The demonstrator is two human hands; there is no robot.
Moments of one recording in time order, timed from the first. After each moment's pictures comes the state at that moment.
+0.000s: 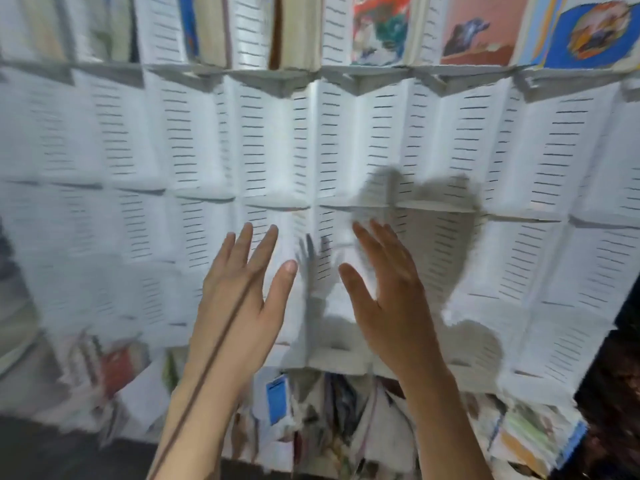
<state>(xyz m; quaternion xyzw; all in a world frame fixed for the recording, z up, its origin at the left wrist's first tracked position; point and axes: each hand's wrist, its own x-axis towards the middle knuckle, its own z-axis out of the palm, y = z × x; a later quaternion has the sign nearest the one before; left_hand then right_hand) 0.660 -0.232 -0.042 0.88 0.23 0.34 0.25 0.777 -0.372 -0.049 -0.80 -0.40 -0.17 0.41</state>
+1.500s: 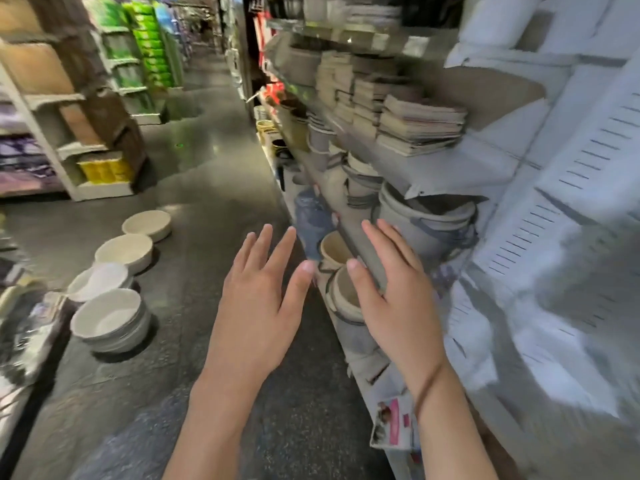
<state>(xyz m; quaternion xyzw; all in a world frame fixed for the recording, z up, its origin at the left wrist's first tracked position) 0.169 0.362 -0.076 0.65 0.66 0.38 0.09 0.340 0.404 -0.077 -0.50 -0.75 0.12 0.42</state>
